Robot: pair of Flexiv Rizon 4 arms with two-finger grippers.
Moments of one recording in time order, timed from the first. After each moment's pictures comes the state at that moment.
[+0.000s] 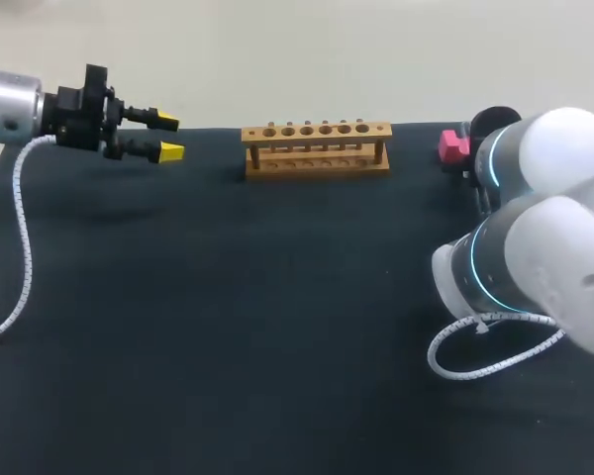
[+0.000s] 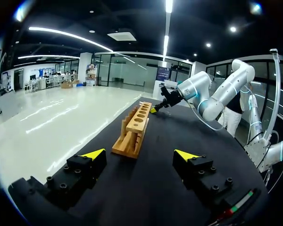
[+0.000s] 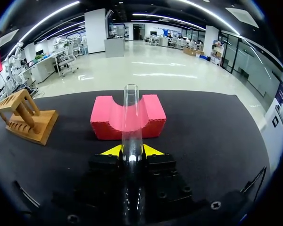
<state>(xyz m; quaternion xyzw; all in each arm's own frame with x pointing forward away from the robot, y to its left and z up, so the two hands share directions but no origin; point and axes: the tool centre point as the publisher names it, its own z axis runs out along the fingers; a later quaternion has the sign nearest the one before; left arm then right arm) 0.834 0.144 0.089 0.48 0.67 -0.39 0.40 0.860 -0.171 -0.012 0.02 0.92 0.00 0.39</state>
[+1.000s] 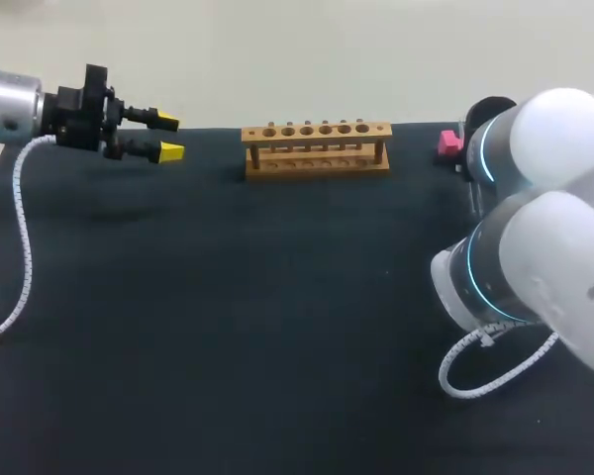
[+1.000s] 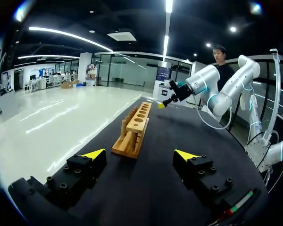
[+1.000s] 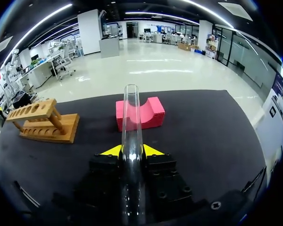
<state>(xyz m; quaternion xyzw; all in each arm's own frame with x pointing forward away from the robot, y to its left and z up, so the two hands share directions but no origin) 0.834 0.144 0.089 0.48 0.67 -0.39 0.40 0.818 -0.146 0.033 0.05 0.92 0.01 0.38</state>
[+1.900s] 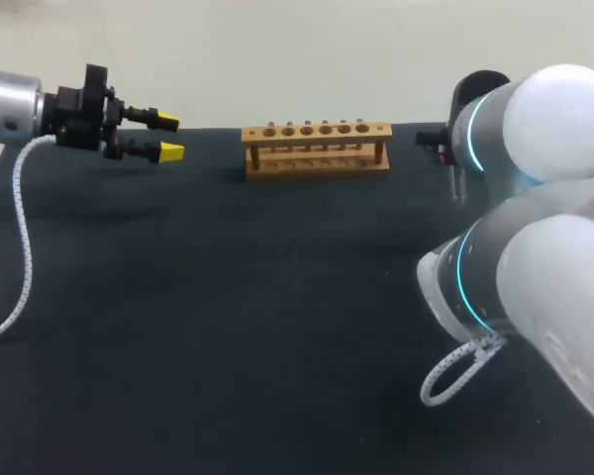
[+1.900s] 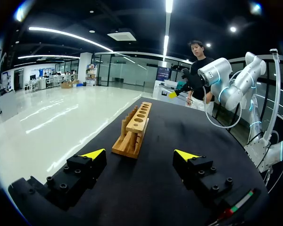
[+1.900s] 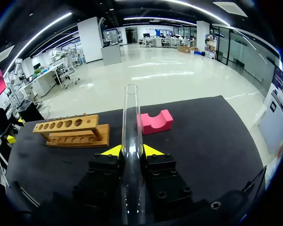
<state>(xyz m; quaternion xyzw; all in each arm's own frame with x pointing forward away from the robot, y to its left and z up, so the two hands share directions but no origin) 0.834 0.144 0.089 0.48 0.67 -0.40 0.40 0.781 -0.097 0.106 0.06 0.91 0.03 0.41</state>
